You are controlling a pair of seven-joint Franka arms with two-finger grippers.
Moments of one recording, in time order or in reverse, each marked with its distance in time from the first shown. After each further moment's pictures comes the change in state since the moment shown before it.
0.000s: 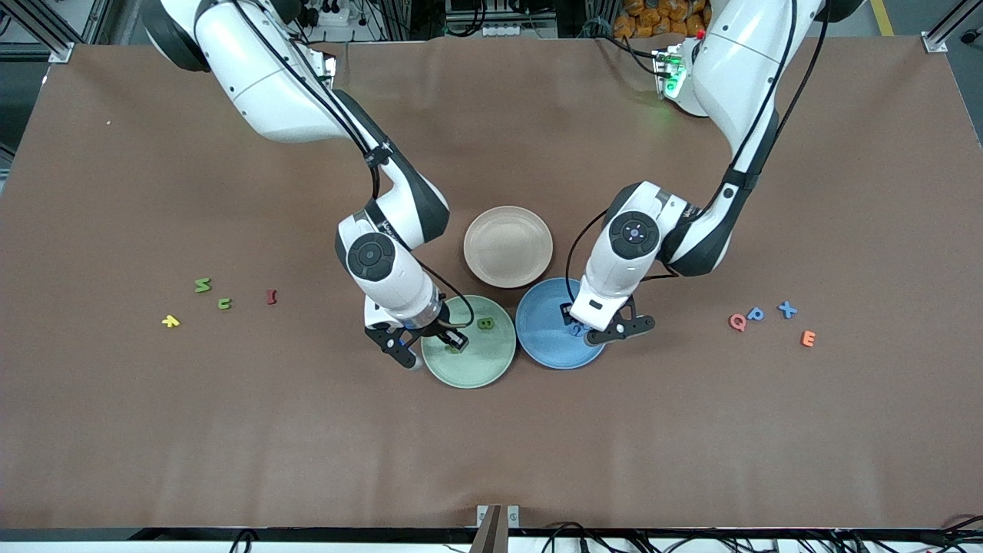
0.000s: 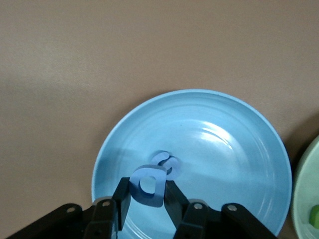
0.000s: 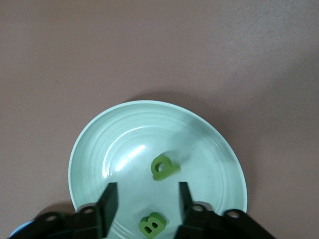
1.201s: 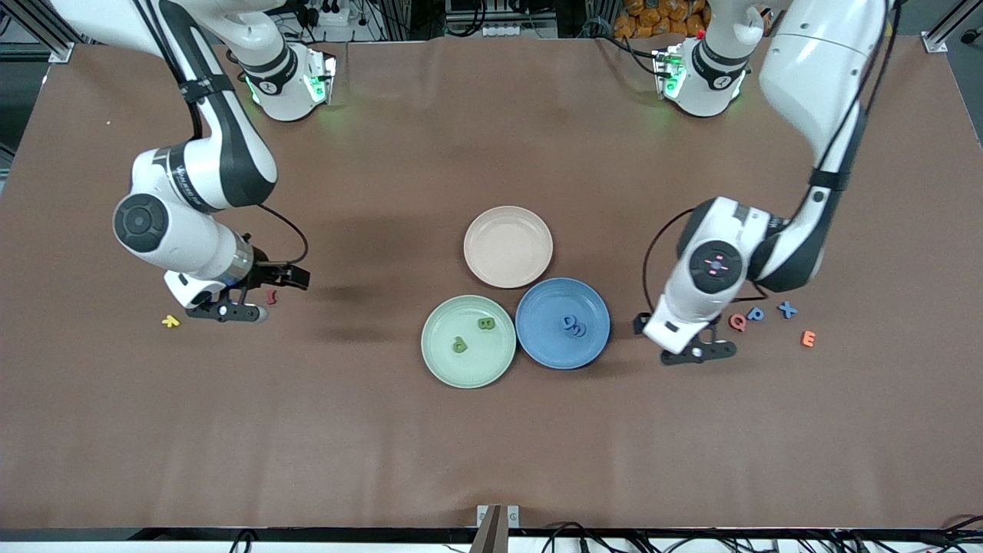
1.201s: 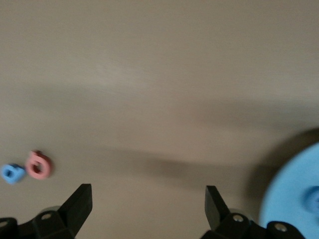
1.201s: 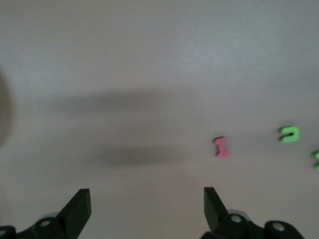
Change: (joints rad) left arm 0.269 -0.063 -0.054 0.006 0.163 -0.222 0.307; right arm -0.418 -0.560 0.007 -0.603 0.000 -0.257 -0.993
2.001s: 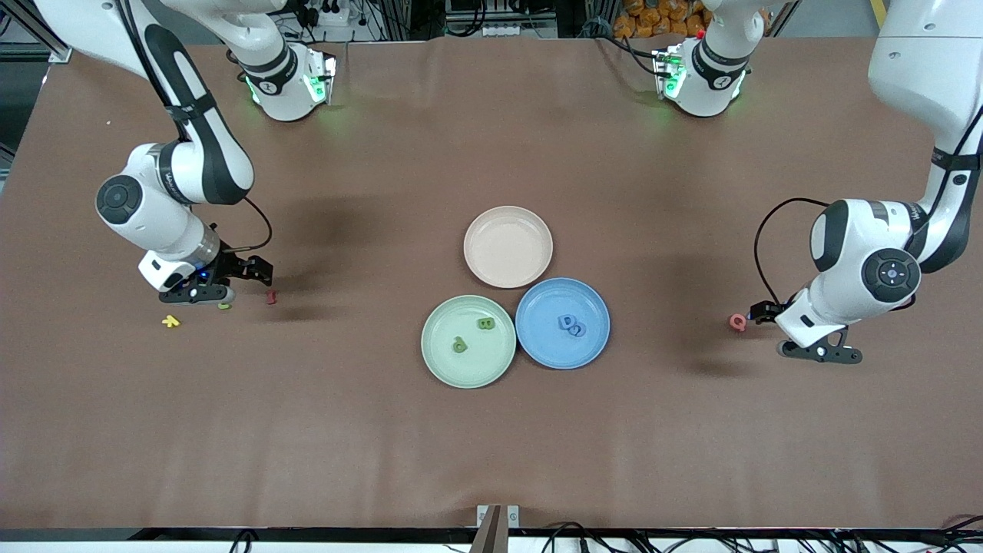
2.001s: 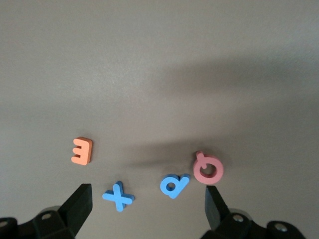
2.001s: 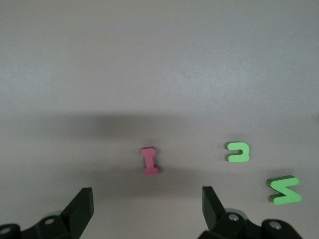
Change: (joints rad) left arm 0.355 -0.068 -0.012 -0.166 0.001 0.097 0.563; right arm -0.087 -0.021 -0.077 -0.293 0.000 0.378 -0.269
